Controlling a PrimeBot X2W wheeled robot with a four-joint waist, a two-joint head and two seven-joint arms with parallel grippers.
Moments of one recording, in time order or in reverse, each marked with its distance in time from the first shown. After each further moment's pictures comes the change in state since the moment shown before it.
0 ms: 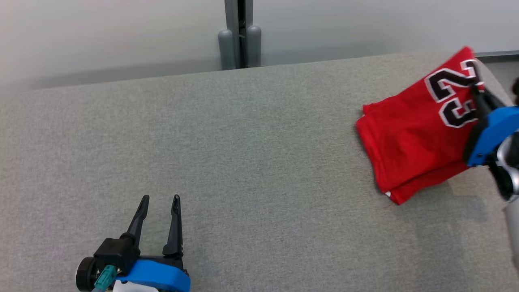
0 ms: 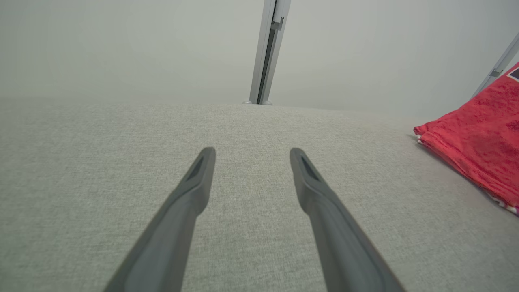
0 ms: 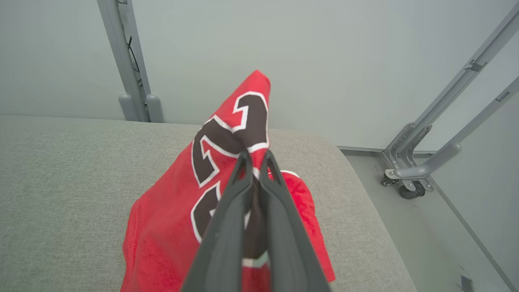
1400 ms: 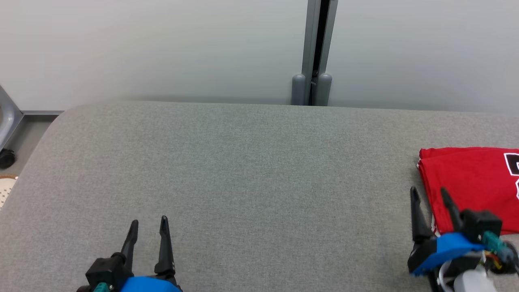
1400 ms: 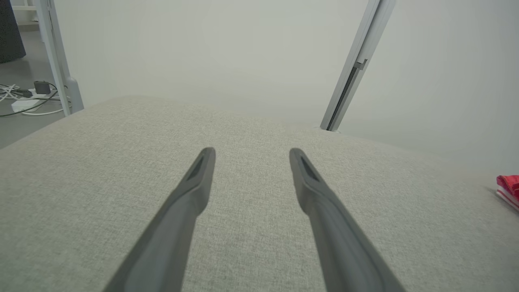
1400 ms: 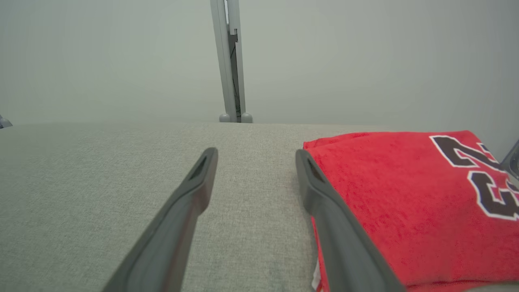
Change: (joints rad) left arm 0.053 -0.018 0.053 0.041 -0.054 0.036 0.000; right arm 0.387 0.239 -0.110 -0.032 -0.090 0.000 -0.404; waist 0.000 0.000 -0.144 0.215
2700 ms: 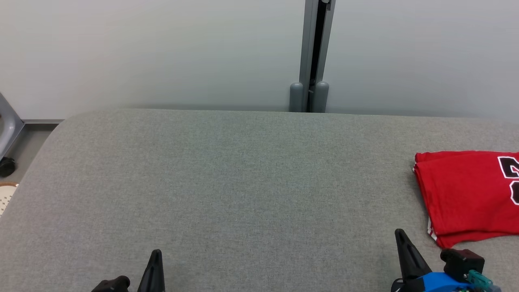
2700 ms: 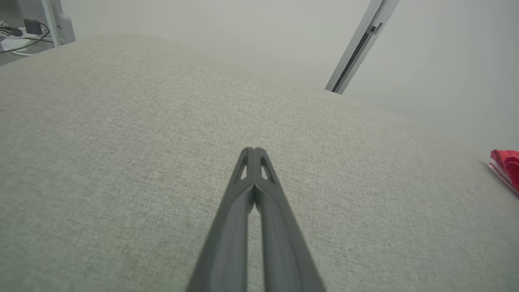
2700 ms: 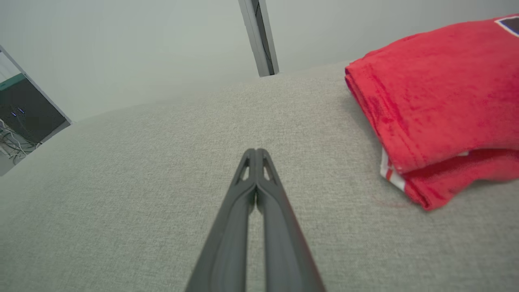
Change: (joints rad) left arm 0.062 -0.011 -0.030 0.086 -0.080 -0.002 0.031; right arm 0.204 0.007 0.185 -0.061 0.268 0.000 0.004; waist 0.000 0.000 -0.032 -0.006
